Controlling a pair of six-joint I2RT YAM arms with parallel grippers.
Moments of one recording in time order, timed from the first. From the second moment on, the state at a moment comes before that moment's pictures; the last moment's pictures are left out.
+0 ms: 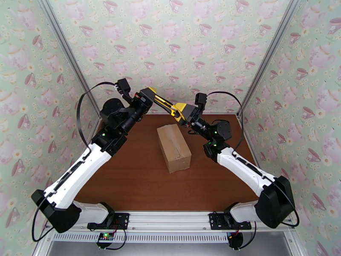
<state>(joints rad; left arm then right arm) -0.60 1.36 1.53 0.06 -0.01 -1.05 0.54 1.38 1.10 0.90 -0.56 1.36</state>
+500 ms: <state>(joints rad) -0.69 1.42 1.56 0.08 -0.06 -1.03 0.54 1.38 1.11 0.86 -0.56 1.34</state>
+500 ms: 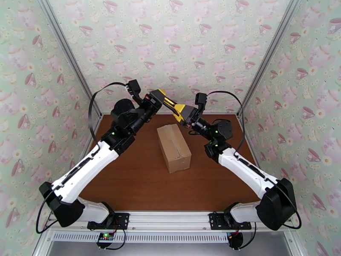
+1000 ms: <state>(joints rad) -0.73 1.37 1.51 0.10 -0.16 -1.02 0.54 1.37 1.13 0.83 -0.56 1.33</state>
